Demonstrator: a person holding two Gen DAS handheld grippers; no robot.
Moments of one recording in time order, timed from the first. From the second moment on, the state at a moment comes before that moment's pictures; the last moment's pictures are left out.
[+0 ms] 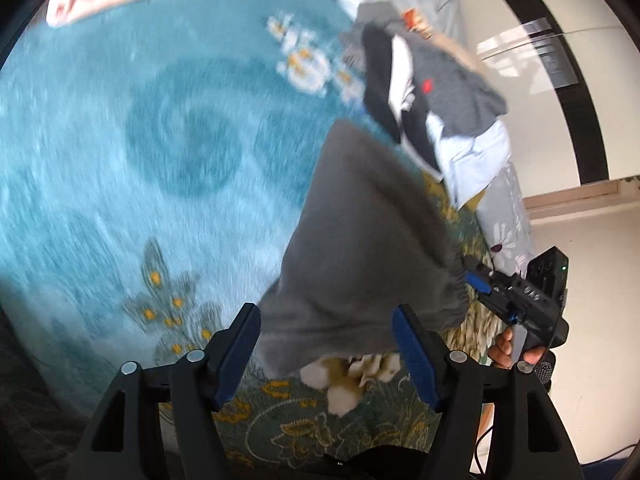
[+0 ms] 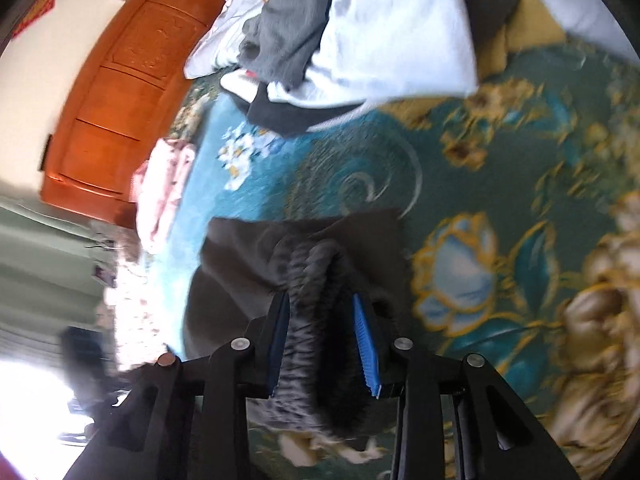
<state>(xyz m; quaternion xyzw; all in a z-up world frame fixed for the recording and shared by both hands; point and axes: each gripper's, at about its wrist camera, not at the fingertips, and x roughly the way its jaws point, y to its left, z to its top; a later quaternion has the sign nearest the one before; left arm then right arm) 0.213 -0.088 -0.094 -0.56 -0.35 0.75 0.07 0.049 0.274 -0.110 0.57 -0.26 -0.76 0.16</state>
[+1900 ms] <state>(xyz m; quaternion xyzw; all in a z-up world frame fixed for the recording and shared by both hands) 0.162 -0.080 -0.175 -0.57 -0.38 0.72 0.09 0.082 0.264 -0.173 0.58 -0.35 -0.73 0.13</state>
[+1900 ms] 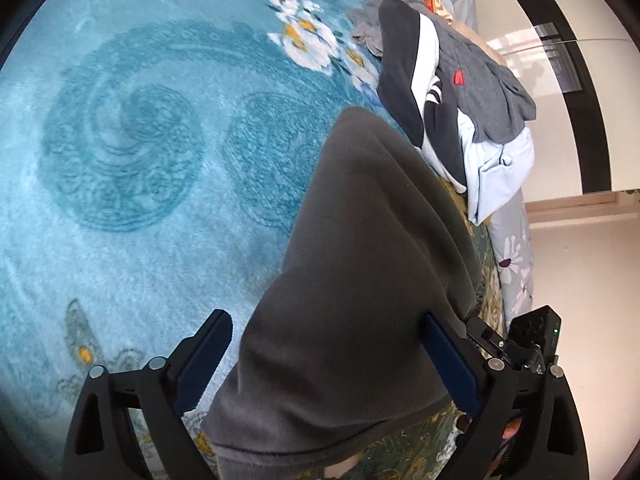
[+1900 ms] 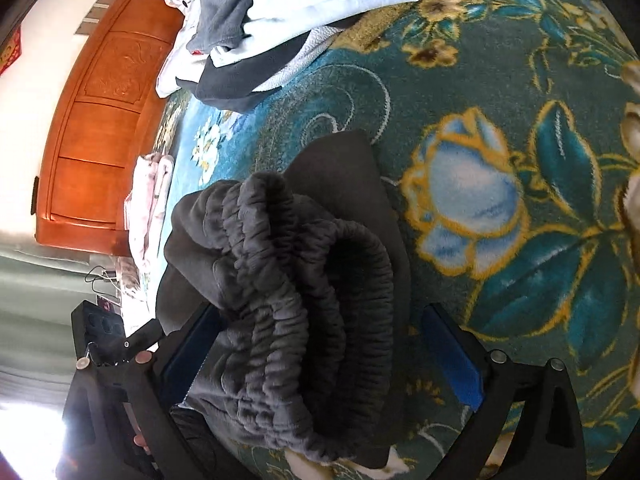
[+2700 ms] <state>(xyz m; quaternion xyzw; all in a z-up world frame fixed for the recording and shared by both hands) 0.147 -0.078 -0.210 -0.57 -0.46 0.66 0.14 0.082 0.267 -0.186 0.55 -0.39 -0.73 0.12</state>
